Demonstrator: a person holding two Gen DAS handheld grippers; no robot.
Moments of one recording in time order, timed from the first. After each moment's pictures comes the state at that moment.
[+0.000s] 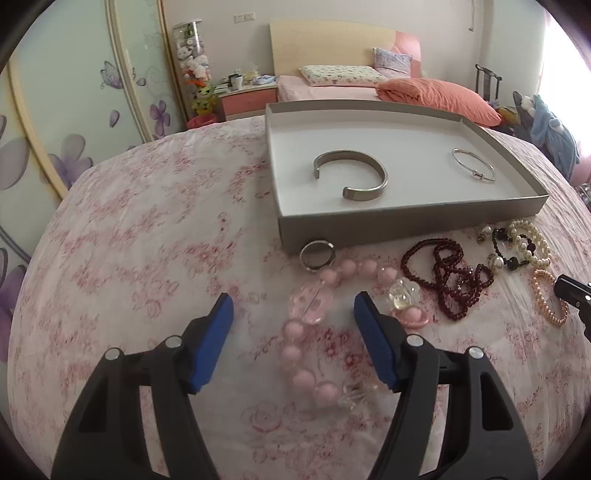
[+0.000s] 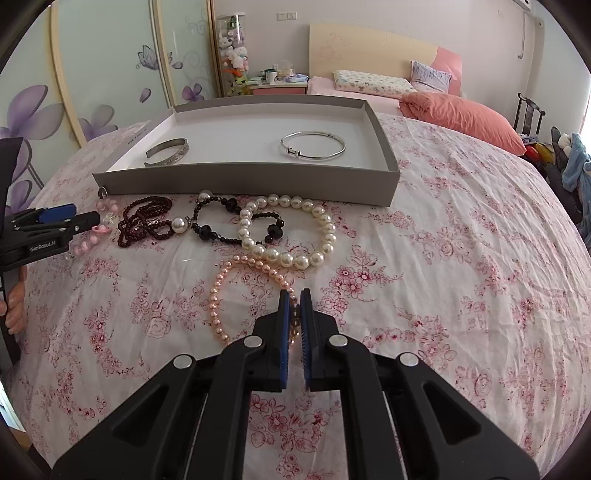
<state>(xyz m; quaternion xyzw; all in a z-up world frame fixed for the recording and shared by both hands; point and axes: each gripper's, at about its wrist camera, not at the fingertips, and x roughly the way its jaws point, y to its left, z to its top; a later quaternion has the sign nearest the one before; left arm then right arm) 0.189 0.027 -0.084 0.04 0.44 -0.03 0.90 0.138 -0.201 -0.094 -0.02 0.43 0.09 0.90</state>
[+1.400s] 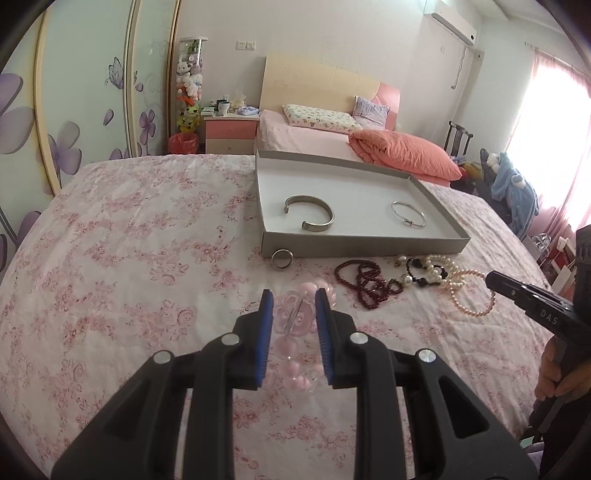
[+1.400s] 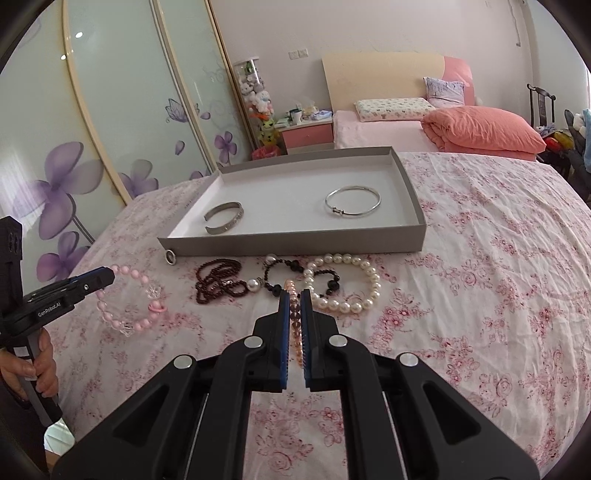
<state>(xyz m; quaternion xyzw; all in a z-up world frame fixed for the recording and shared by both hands) 0.108 0.045 -0.030 -0.06 0.37 -0.09 0.92 0.123 -0.202 -0.049 0.07 0.36 0.16 0.92</state>
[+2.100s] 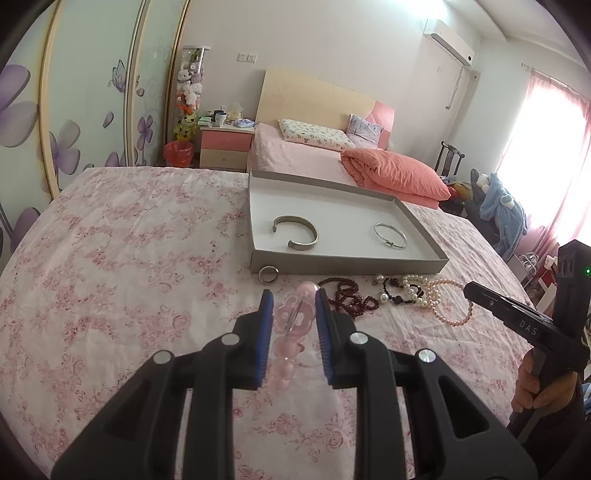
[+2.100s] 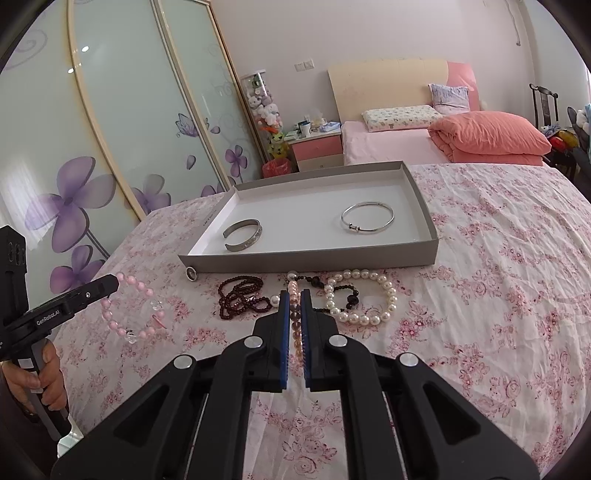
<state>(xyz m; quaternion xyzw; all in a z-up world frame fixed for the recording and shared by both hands) 0.094 0.047 -0.008 -0.09 0.34 -0.10 0.93 0.117 -0.196 -0.035 0.09 0.33 0.17 0.92</state>
